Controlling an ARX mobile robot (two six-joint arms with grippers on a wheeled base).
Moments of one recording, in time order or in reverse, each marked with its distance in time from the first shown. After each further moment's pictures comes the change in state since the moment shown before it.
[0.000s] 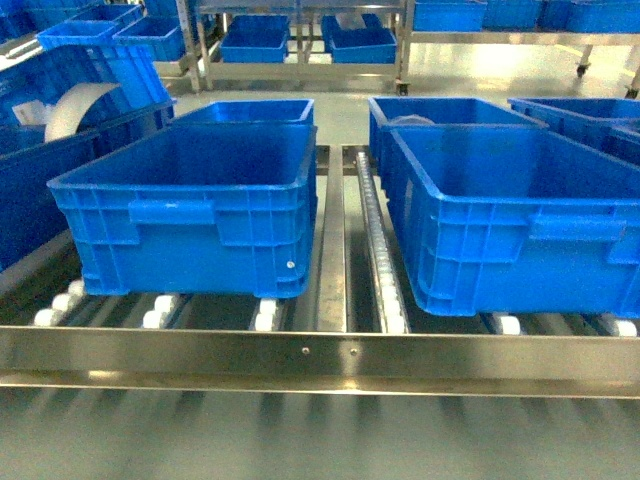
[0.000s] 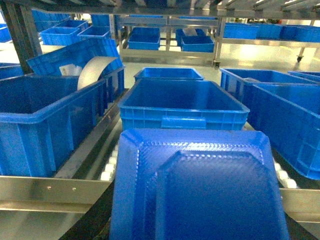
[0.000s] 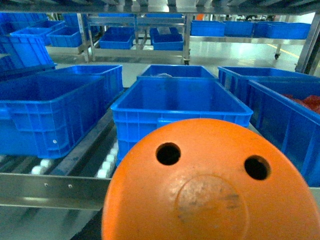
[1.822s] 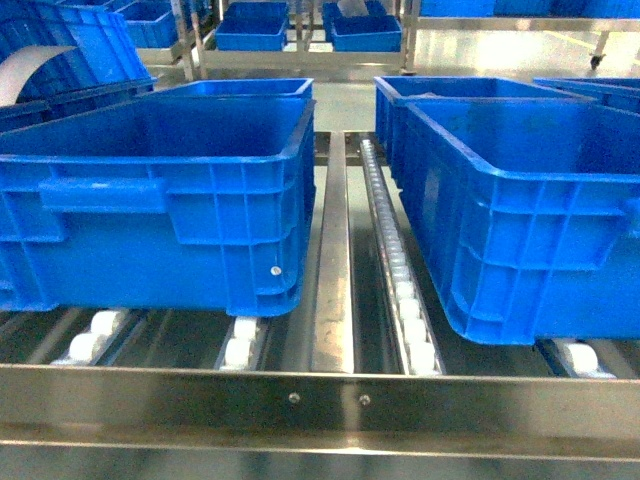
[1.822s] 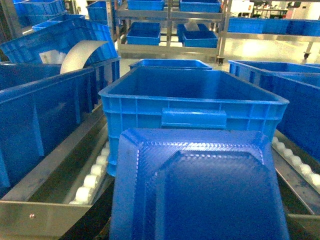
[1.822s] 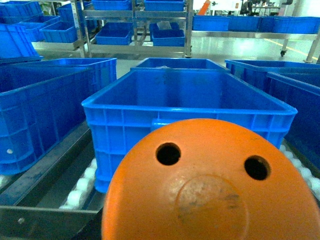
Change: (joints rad) left arm 0.000 0.000 0.000 0.000 0.000 0.000; right arm 0.000 0.000 0.000 0.000 0.000 0.000
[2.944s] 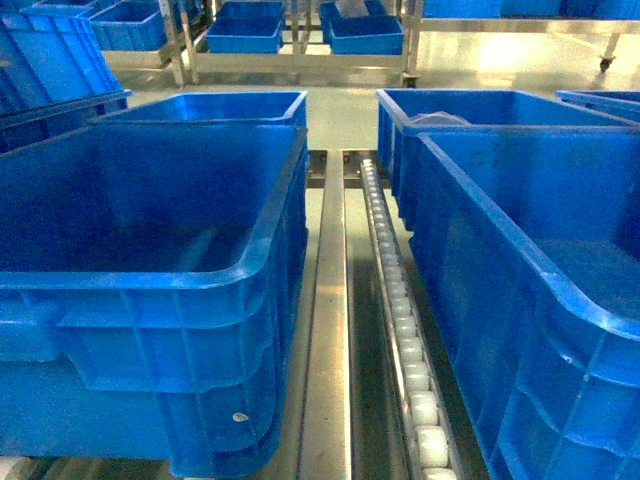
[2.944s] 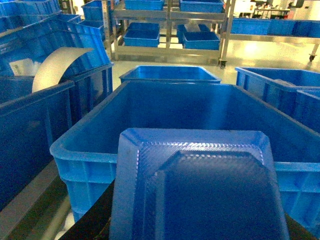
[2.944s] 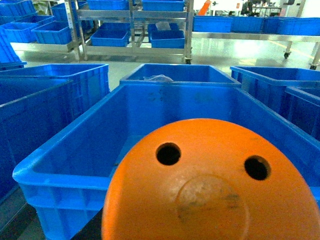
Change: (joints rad) left arm 0.000 0.000 0.000 0.000 0.000 0.000; right arm 0.000 0.000 0.000 0.000 0.000 0.000
